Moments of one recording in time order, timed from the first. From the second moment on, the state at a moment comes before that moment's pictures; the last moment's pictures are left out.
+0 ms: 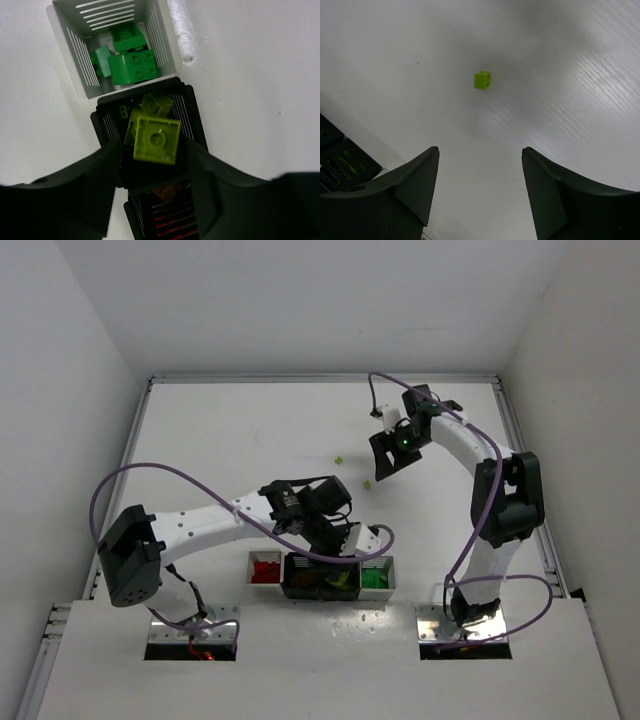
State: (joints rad) left arm -1.05 1.50 1.15 -0.70 0.57 0.59; right arm 0.22 1.86 1.40 -0.80 -0.42 -0.30
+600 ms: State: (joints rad) left arm -0.67 1.27 1.19 -0.46 0.43 0.28; right arm 0.30 1.86 1.37 -0.81 -0.42 -0.37
